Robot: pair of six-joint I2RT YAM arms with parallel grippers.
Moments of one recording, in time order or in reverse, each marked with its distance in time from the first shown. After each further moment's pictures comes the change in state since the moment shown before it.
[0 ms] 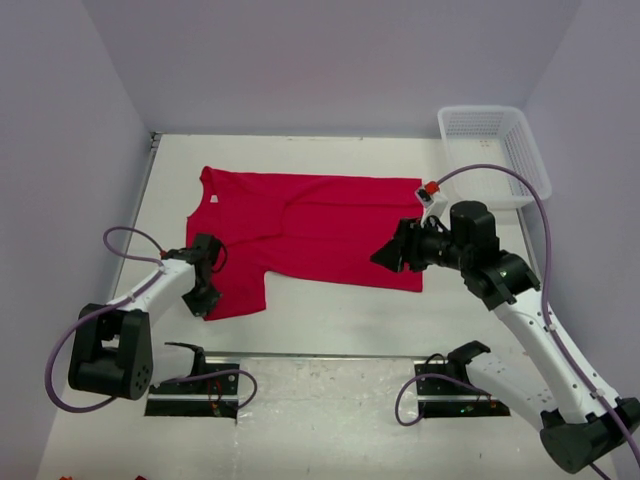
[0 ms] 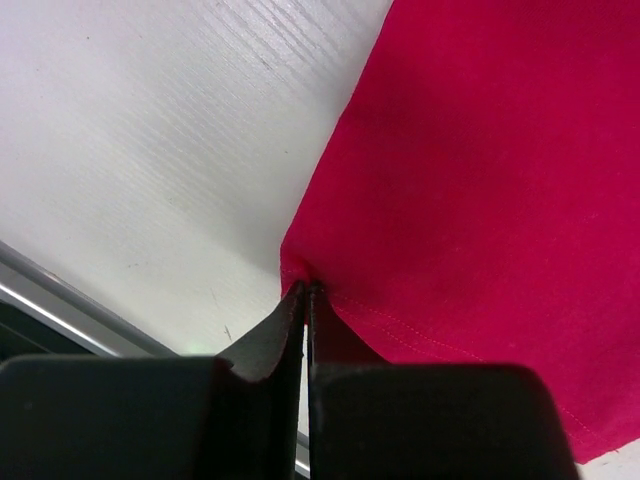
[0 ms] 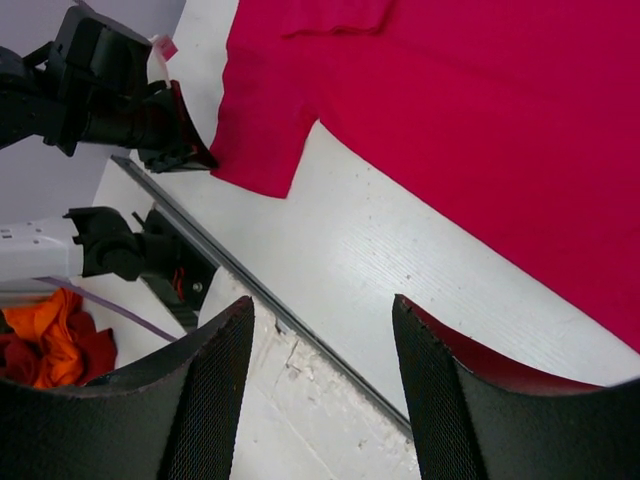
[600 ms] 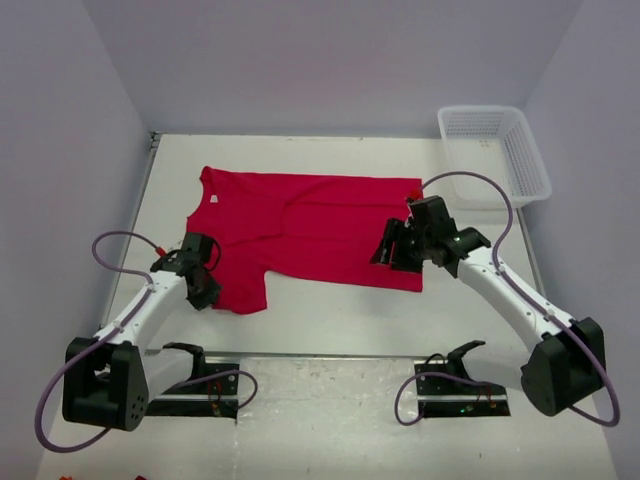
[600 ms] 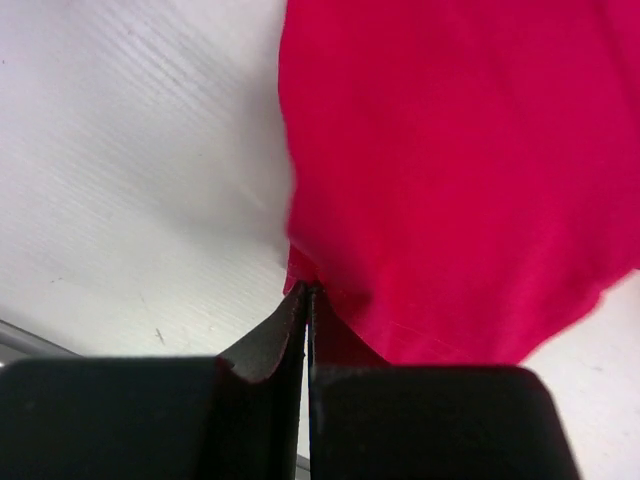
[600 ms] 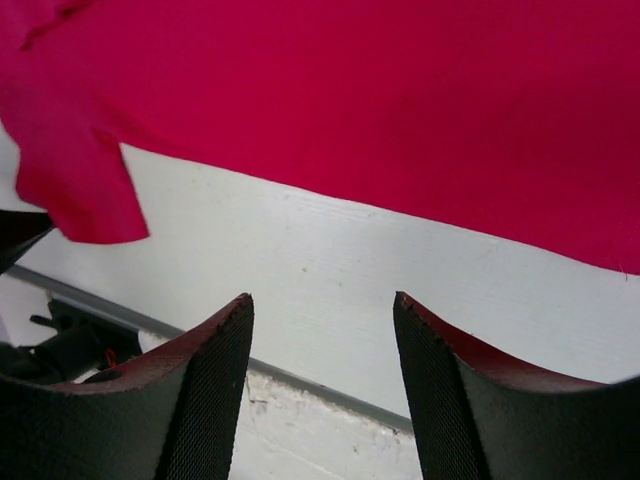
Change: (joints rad) left arm 0.023 -0.152 -0.012 0.057 0.093 -0.004; right arm 0.001 0.309 -0.029 -0.036 0.257 0.189
